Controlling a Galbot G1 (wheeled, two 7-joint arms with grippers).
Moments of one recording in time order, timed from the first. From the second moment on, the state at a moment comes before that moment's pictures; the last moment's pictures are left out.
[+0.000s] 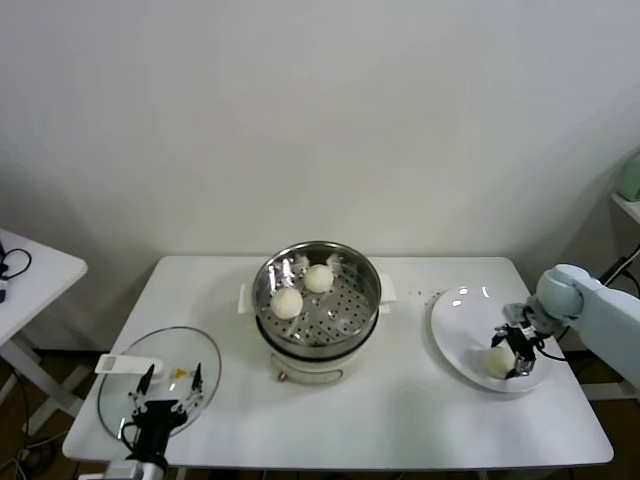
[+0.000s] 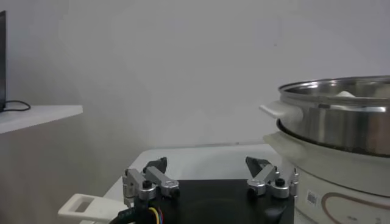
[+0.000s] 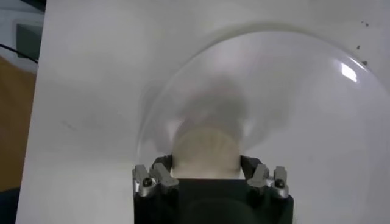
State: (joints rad) left arm 1.71 -1.46 -0.68 -2.00 -0.10 -0.05 0.00; right arm -0.08 0.60 -0.79 1.10 -0.11 0.00 -1.16
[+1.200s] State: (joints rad) left arm 1.75 -1.46 -0.68 -2.02 -0.09 -0.05 0.00; right arm 0.56 0.87 -1.05 1.57 -0.31 0.35 -1.24
